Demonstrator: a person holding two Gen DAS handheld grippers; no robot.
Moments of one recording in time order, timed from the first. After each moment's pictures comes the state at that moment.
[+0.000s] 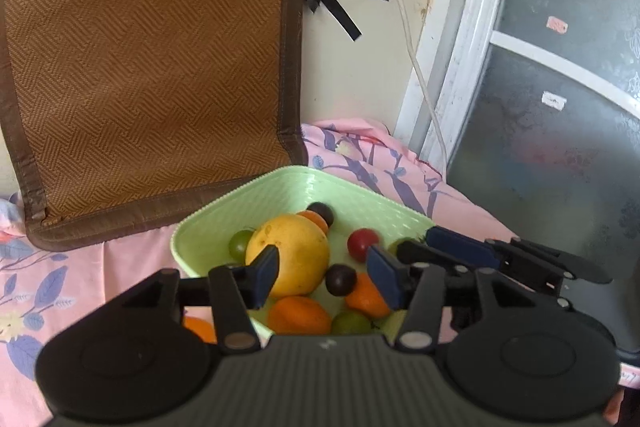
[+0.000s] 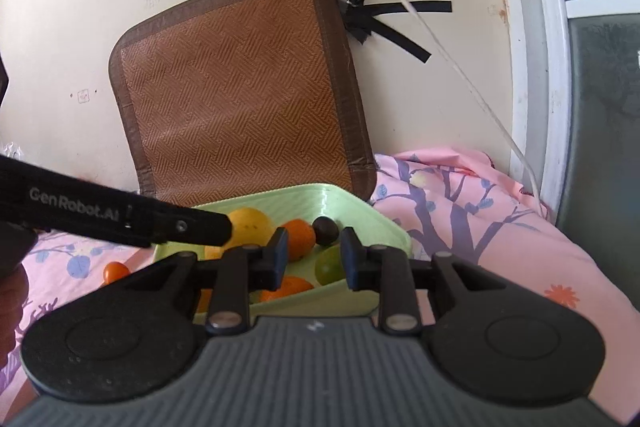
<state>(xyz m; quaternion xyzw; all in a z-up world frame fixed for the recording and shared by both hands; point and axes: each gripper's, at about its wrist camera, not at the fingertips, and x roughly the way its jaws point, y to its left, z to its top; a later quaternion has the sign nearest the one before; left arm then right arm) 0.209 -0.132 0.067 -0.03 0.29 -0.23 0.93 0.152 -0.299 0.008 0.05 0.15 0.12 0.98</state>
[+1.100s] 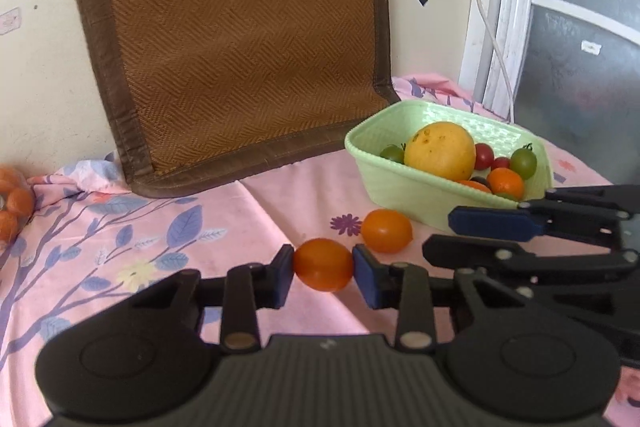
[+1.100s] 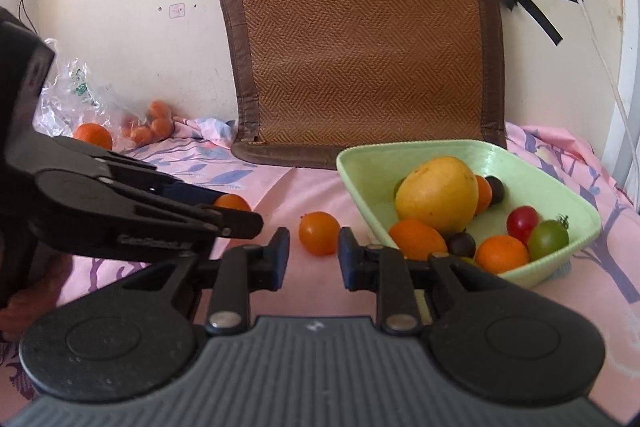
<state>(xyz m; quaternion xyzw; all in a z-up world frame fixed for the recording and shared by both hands) 0.179 -0.017 0.022 0.03 0.30 -0.19 0.93 0.145 -0.172 -0.006 -0.05 0.22 0.21 0.95</state>
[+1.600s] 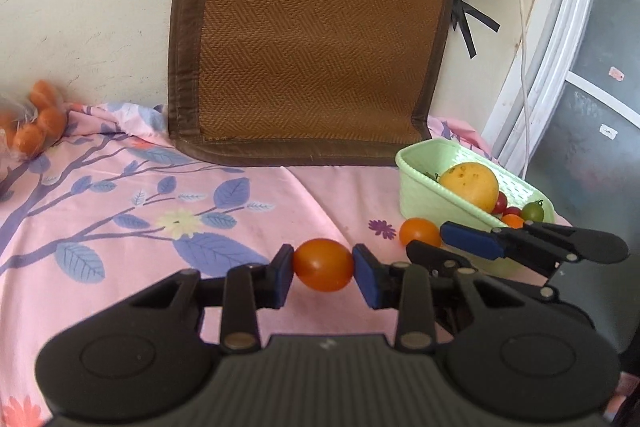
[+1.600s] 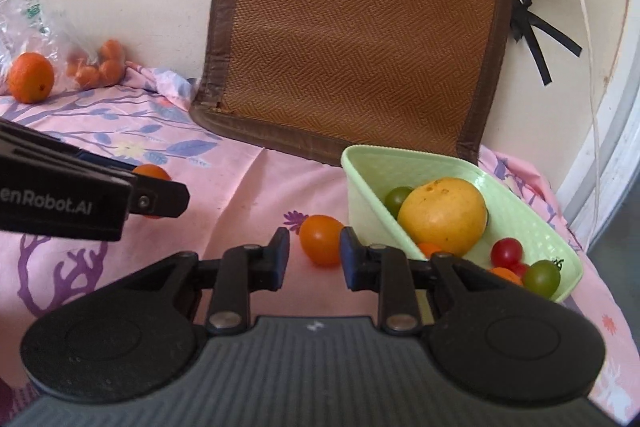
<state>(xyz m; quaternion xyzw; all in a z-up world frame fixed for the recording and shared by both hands) 0.177 0.033 0.013 -0.09 0.30 -0.17 0.94 0.167 -0.119 -0.018 -0.15 0.24 0.08 0.96</state>
